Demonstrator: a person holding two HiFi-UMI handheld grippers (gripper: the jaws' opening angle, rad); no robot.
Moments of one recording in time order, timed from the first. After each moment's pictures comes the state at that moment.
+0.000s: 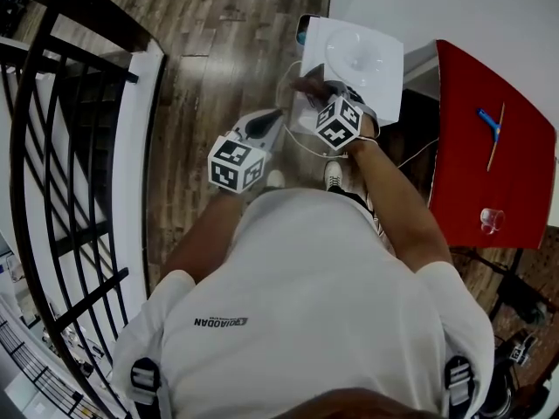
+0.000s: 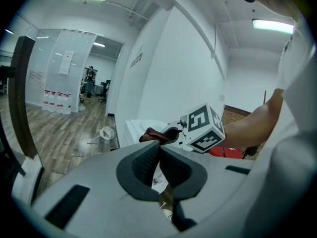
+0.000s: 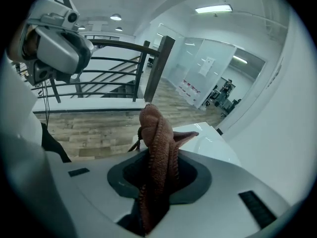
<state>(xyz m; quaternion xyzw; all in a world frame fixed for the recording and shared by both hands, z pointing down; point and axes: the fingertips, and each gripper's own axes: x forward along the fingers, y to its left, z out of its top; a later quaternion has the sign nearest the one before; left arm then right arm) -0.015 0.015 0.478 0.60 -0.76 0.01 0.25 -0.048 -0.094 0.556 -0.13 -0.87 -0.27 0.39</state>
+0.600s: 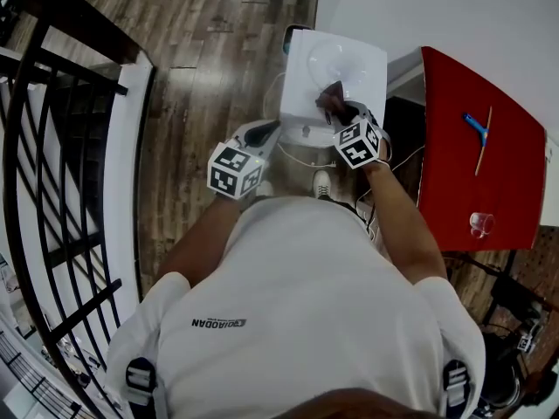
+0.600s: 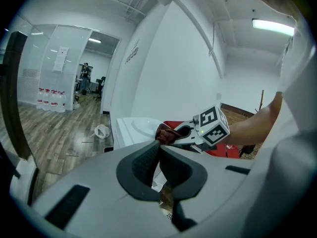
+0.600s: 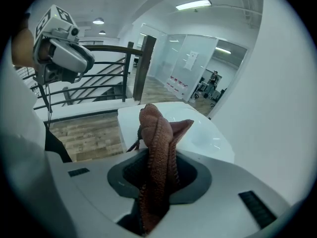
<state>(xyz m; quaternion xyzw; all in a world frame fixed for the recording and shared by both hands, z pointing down) -0.006 -0.024 0.486 0.62 -0.74 0.02 0.26 0.010 -0.176 0.556 -0.06 -0.89 -0.22 0.40</state>
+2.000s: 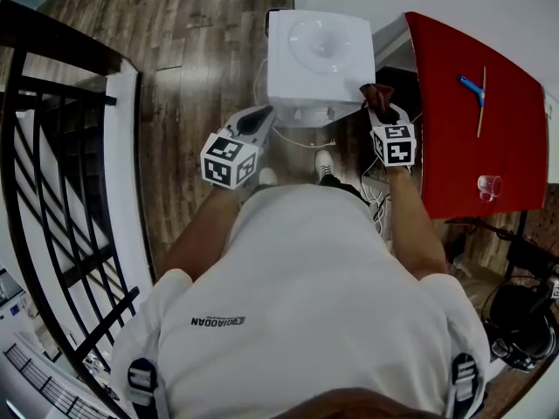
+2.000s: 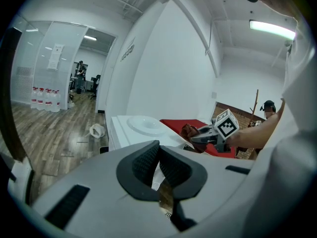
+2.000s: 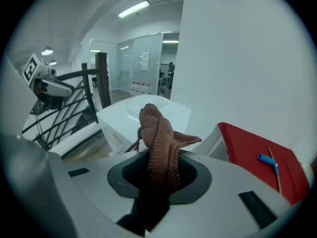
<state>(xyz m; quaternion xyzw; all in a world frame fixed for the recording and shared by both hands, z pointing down) 0.001 -0.027 0.490 0.64 -0.72 0.02 0.26 0.128 -0.256 0.547 0.13 -0.92 -0.03 0.37</state>
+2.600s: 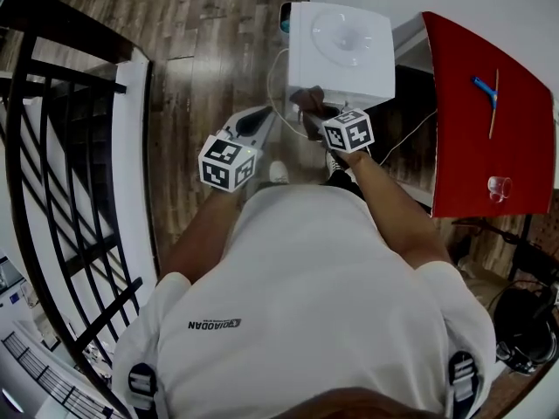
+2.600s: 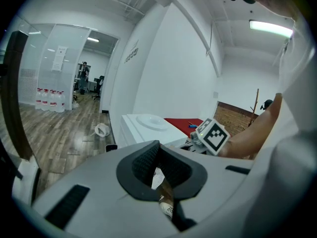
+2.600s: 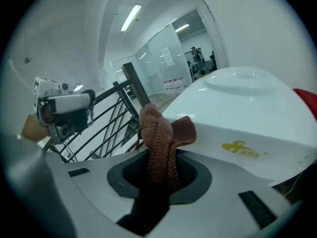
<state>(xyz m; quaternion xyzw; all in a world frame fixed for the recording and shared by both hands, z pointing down) -0.005 0.029 0.489 0.63 -0.73 0.03 0.26 0.025 -0.057 0.603 -0.10 -0.91 0.14 0.37</state>
